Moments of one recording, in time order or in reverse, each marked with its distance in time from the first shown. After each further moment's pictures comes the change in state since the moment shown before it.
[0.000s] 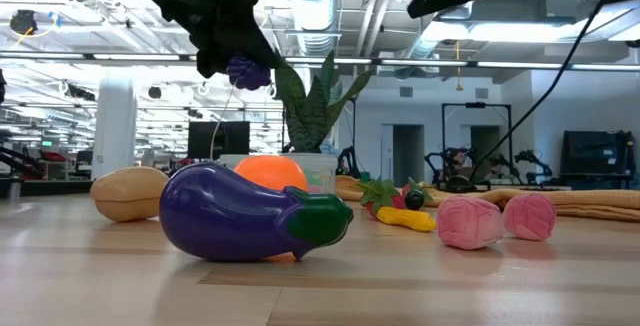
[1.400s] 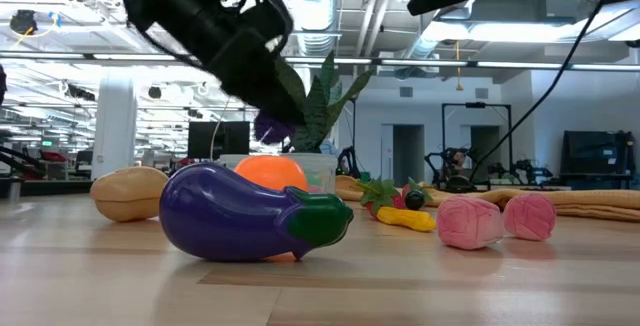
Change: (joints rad) left arm -0.019 0.272 -0.002 0.230 0.000 0.347; right arm 0.003 -0.002 0.000 0.001 0.000 -0.005
